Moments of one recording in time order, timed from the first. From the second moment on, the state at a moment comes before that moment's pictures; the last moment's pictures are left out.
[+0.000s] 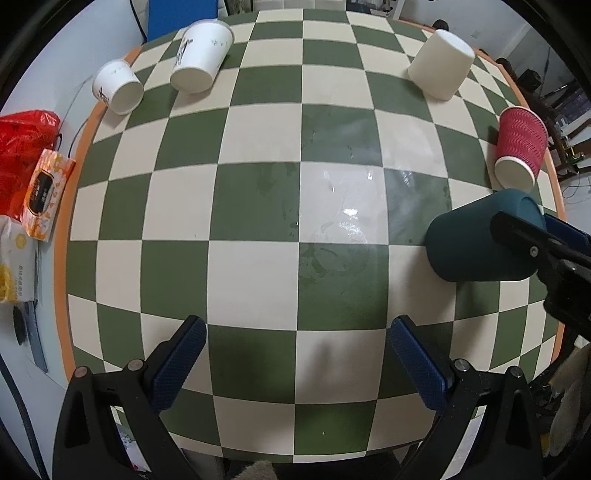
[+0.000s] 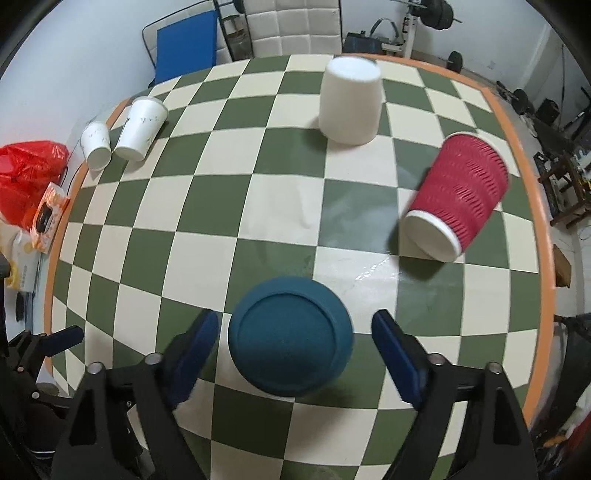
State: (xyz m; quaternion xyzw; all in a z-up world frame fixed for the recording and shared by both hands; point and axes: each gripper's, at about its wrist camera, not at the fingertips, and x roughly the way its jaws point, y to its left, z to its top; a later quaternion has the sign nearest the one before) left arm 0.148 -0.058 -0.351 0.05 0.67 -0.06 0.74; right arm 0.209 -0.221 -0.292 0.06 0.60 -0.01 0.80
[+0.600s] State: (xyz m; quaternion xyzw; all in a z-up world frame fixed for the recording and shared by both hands) left arm 0.106 -0.056 -0.220 0.05 0.59 -0.08 0.80; right arm 0.076 -0.239 -0.174 0.06 0.55 -0.10 0.82
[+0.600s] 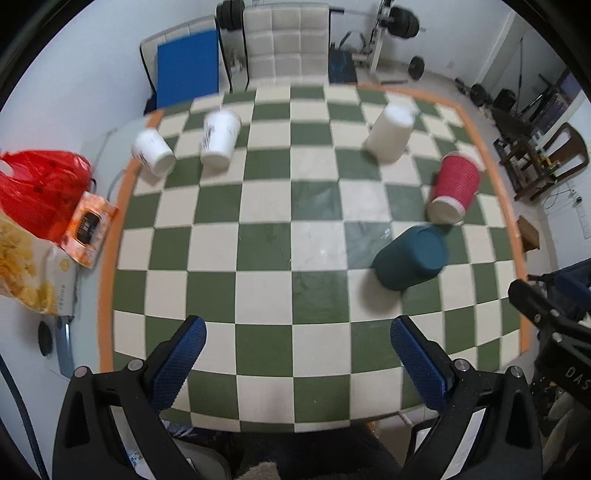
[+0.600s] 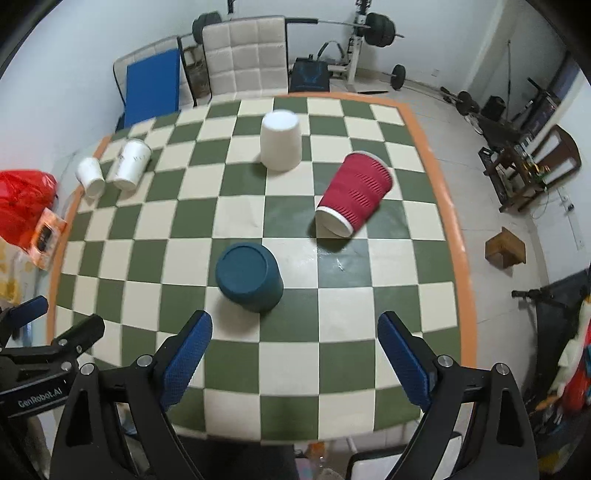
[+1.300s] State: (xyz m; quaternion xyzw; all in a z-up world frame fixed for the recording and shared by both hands) left arm 0.019 -0.055 -0.032 0.04 0.48 -0.09 0.87; right arm -0.051 -0.210 0.043 0.04 0.44 -0.11 0.89
